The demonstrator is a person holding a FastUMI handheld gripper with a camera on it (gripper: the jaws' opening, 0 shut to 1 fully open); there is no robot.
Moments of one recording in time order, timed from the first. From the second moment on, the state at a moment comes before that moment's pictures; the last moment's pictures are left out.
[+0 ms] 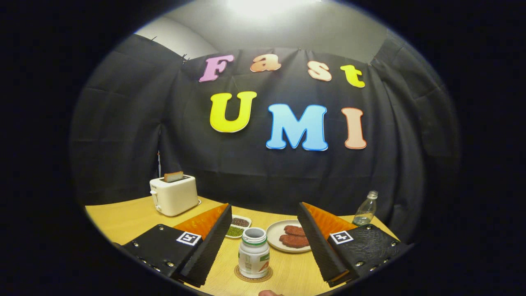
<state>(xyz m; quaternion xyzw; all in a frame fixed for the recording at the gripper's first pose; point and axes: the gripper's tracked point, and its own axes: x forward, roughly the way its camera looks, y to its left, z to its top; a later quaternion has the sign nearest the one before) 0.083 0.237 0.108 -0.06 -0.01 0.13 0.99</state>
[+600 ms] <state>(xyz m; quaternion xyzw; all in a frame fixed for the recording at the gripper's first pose) 0.024 0.202 0.164 -0.05 -0.03 0.11 0.99</state>
